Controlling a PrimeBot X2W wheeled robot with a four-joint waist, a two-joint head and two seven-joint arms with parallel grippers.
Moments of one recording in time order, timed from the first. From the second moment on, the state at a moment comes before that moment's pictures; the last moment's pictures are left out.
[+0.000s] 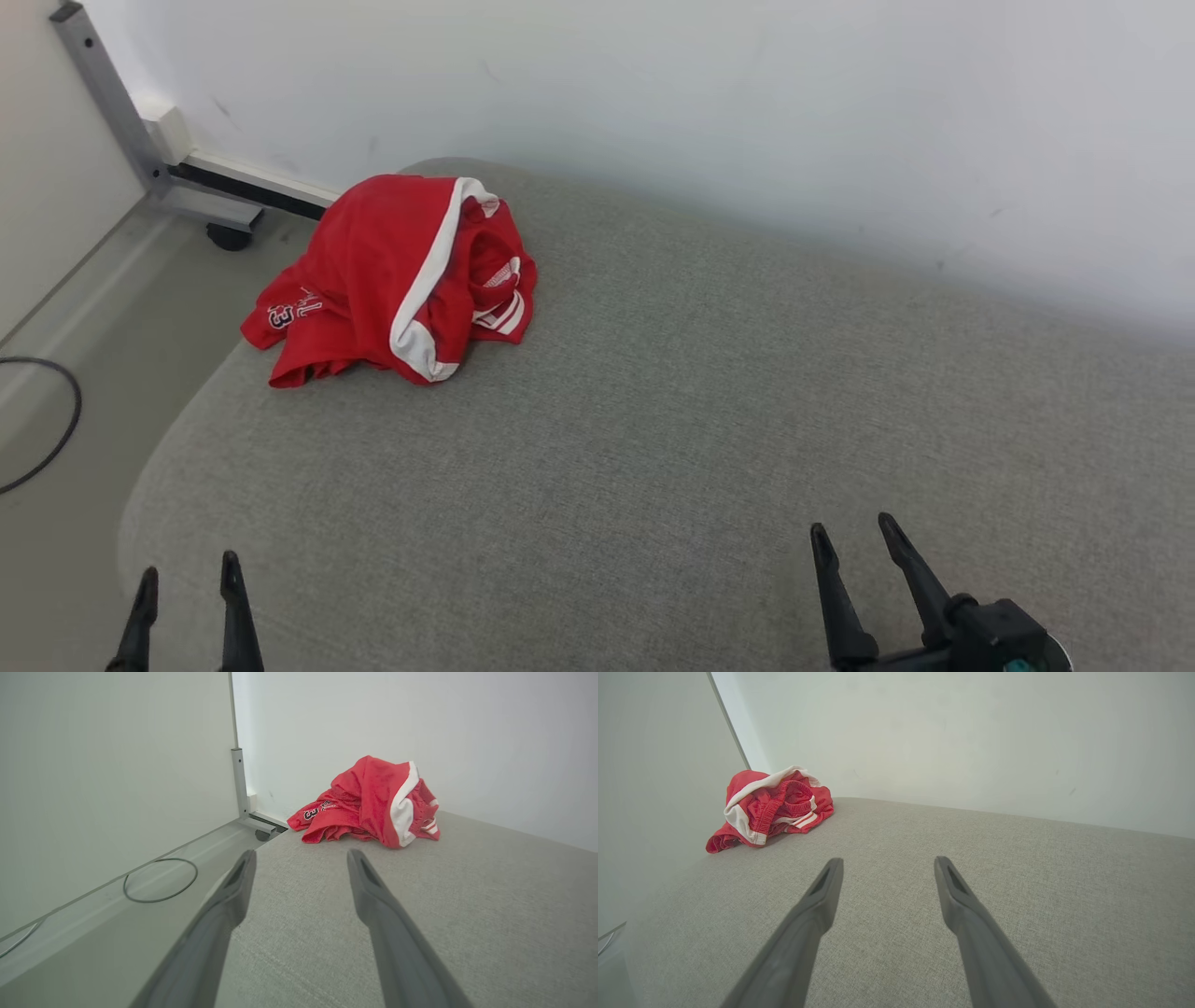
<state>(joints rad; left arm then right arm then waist) 0.05 0.05 0.20 0.19 -0.13 -0.11 -0.26 0.03 -0.05 0.10 0.22 0.14 0.13 -0.26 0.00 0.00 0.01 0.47</state>
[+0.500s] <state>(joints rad) -0.35 0.17 0.26 0.28 -0.20 -0.13 -0.26 -0.11 -0.05 0.15 0.19 0.15 0.13 -0.26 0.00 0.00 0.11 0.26</state>
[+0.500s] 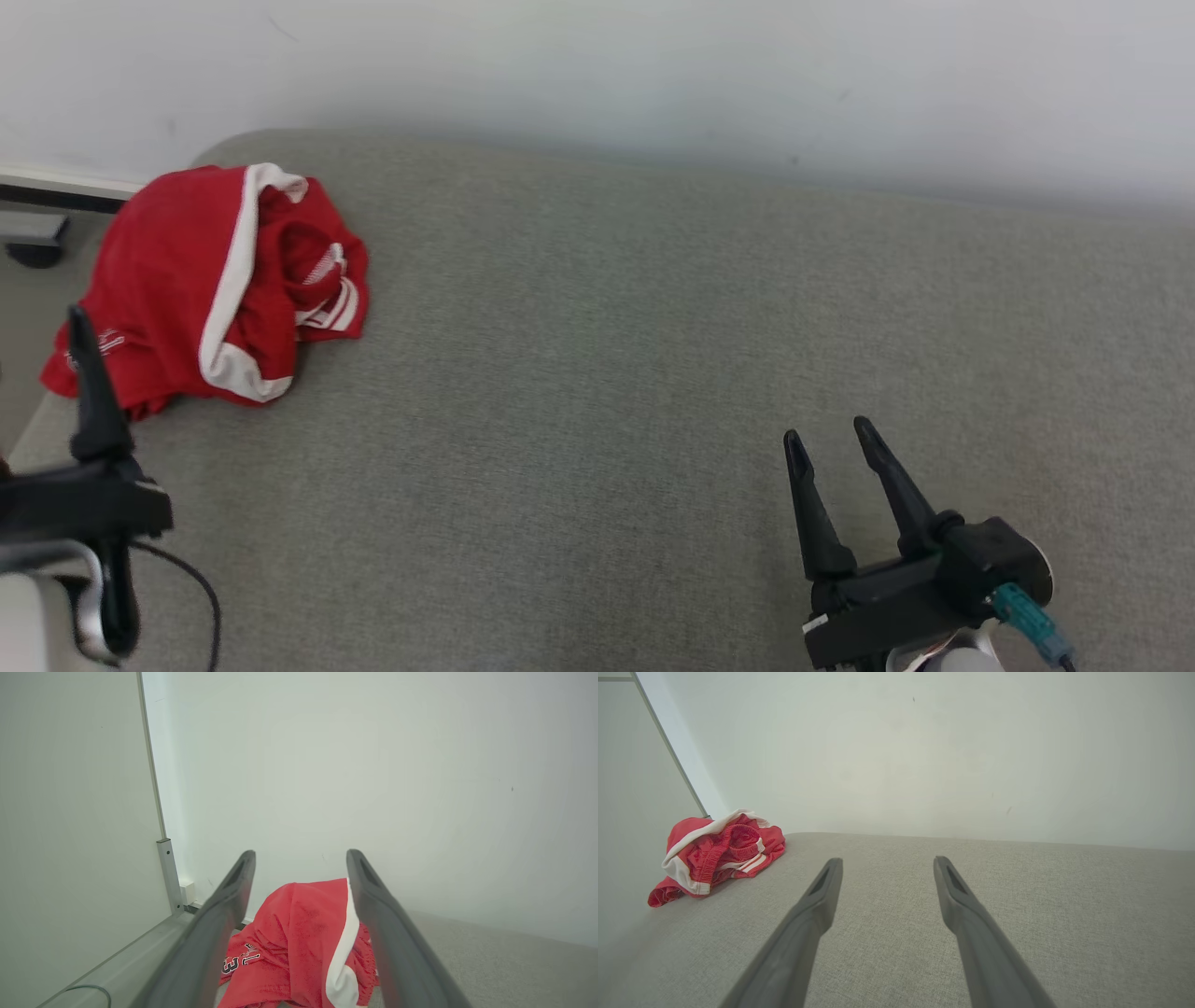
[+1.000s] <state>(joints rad) -0.63 0.47 0.23 0.56 -0.37 -0.13 -0.21 -0.21 -0.05 0.15 0.15 0.21 0.13 -0.26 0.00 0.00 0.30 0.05</state>
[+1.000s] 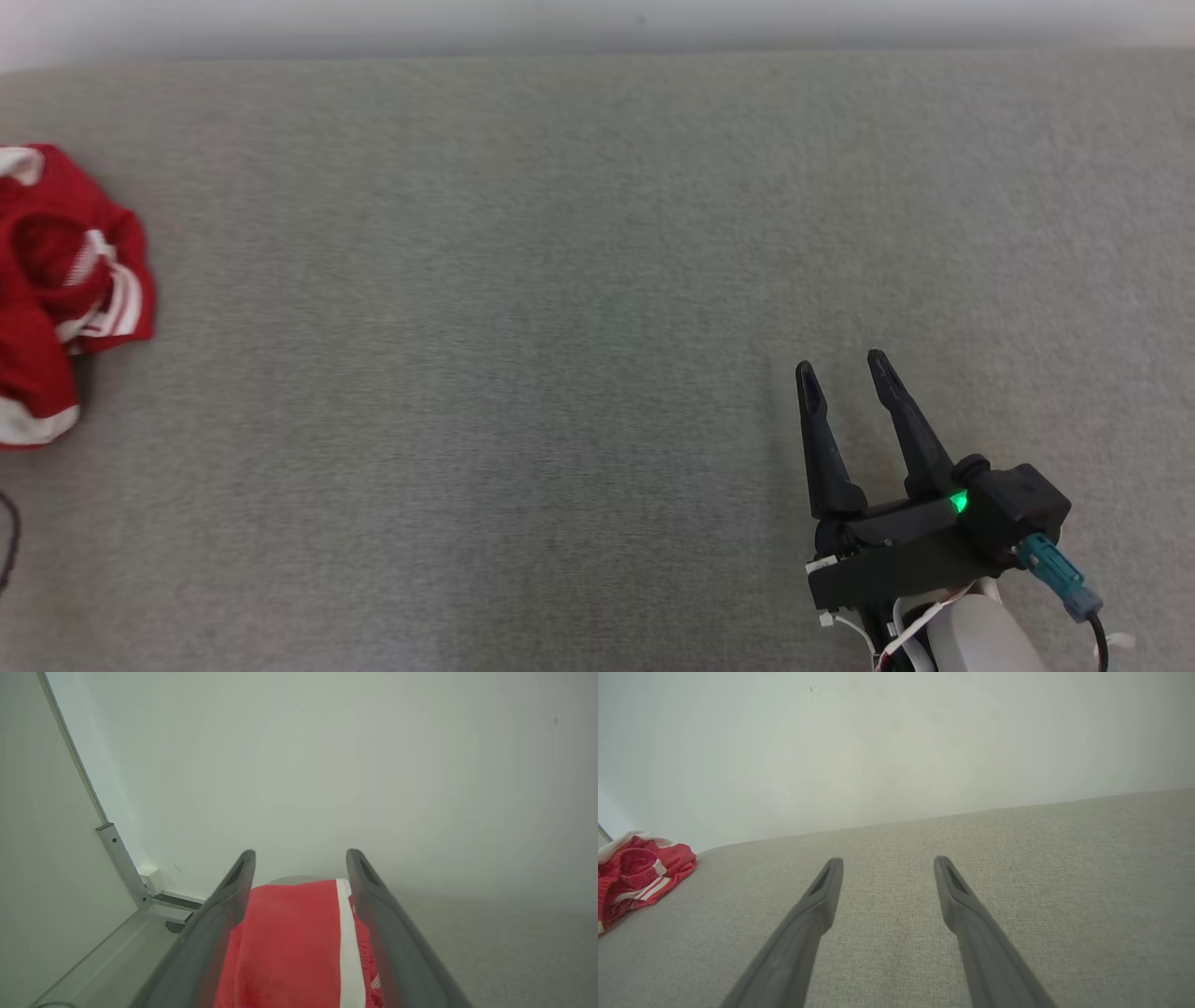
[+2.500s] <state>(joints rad) -0.76 0.59 0.06 0.72 -0.41 -0.10 -0.13 -0.16 -0.05 0.10 0.18 0.20 0.13 -0.26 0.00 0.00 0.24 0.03</state>
